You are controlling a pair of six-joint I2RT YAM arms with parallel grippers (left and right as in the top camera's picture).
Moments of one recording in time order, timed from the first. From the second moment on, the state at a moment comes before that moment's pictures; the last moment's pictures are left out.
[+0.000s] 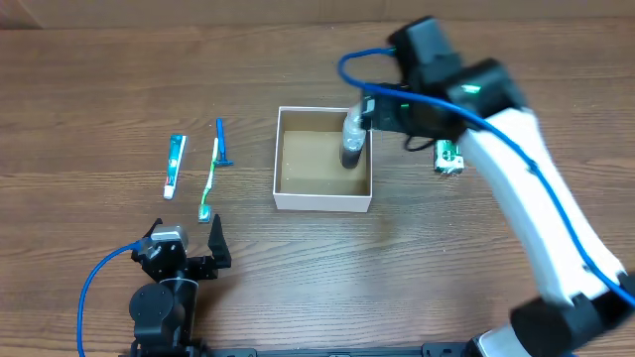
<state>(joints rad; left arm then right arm) 0.03 0.02 0.09 -0.29 0.02 -0.11 0.41 1.70 1.87 -1.26 0.03 0.51</state>
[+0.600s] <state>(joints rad) 0.03 0.02 0.09 -0.29 0.02 -0.11 0.05 2.04 1.71 -1.16 0.06 0.41</state>
